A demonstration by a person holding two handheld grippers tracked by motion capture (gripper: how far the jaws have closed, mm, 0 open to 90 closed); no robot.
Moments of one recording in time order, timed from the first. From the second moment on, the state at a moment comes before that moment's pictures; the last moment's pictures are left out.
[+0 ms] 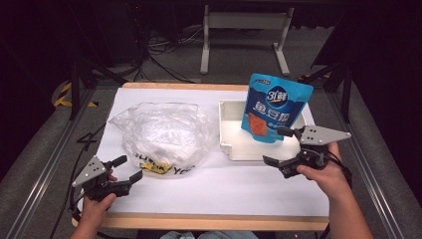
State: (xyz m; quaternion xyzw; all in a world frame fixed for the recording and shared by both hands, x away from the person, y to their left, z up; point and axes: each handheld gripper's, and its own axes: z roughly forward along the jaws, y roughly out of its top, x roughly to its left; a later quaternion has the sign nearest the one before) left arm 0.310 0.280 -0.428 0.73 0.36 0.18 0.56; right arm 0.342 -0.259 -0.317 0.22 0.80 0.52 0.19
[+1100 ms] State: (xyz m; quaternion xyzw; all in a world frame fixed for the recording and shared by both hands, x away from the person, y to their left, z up) left arm 0.310 0.282 -0.431 0.73 0.36 0.18 0.56; right arm 0.354 -0.226 -0.414 0.31 0.77 0.52 0.20
